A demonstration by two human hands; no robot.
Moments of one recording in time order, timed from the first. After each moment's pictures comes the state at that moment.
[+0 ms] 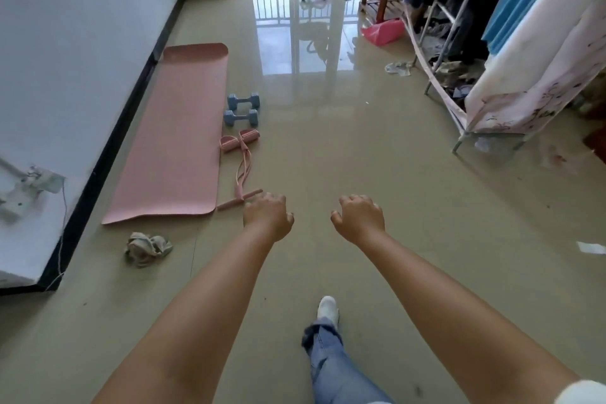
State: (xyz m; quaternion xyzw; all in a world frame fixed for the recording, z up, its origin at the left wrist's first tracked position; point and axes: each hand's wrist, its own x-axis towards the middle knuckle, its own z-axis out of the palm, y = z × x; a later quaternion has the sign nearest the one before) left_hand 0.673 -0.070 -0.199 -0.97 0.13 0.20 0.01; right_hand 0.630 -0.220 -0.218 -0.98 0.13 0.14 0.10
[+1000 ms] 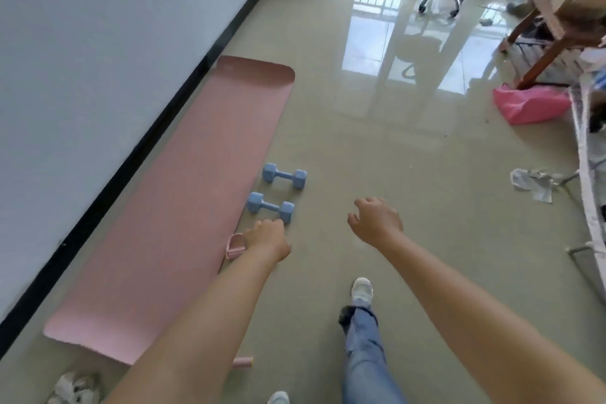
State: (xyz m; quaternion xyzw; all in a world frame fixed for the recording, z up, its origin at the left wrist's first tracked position) left_hand 1.563 -0.171 -0.266 -0.94 -0.10 0.32 -0.04; right_hand 1.595 -0.347 -0.246 -0.98 -0.03 0.21 0.06
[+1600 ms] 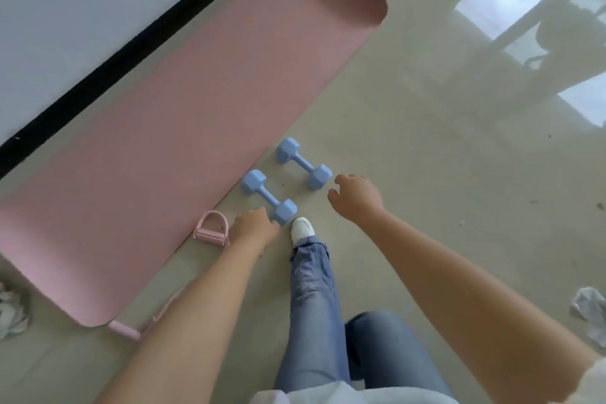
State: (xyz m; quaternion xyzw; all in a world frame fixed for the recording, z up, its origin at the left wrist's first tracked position) left_hand 1.865 -0.107 -0.446 -0.81 -0.37 0.39 -0.24; right_hand 1.984 -0.228 -0.416 -0.91 -0.21 0.37 0.01
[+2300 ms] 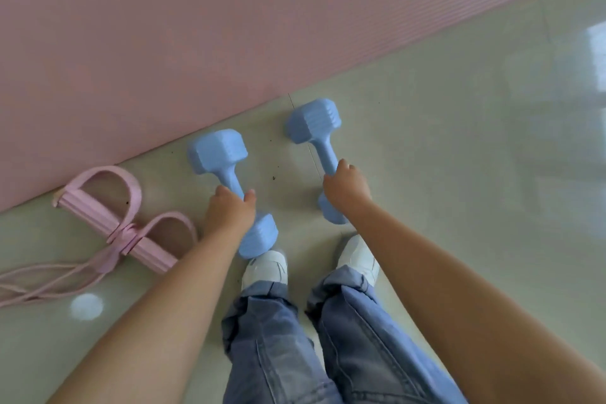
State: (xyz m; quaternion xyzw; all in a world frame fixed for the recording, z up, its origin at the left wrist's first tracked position) left_hand 1.967 -0.058 -0.876 -0.52 -0.70 0.28 -0.40; right_hand 2.119 -0.116 -0.877 -0.84 -0.21 0.49 -0.07
